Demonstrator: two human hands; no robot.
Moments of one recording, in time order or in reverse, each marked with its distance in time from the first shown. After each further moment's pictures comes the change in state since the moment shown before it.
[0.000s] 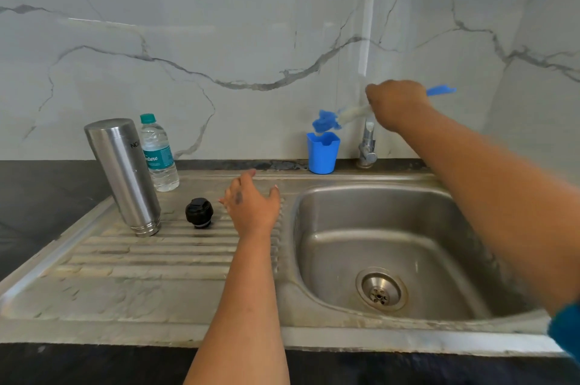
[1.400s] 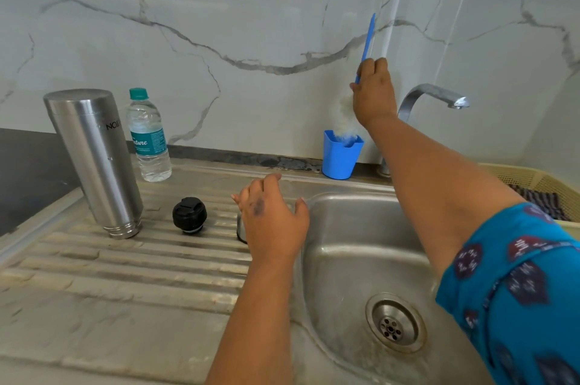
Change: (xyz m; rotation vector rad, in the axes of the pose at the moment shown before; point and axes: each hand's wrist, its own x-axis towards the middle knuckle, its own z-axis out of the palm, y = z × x) left_hand -0.009 0.010 0.013 0.026 0.002 0.100; right_hand 0.136 -0.080 0.094 0.718 0.514 0.053
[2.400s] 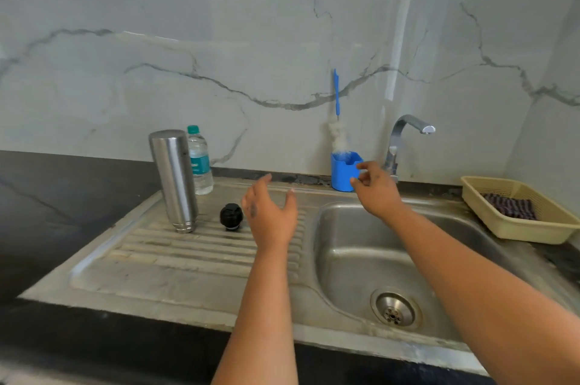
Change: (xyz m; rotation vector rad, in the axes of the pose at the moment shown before) left_hand -0.015 0.014 -0.062 -0.269 0.118 -0.127; right_hand -0.167 -0.043 -0.104 0.437 -0.409 0.346
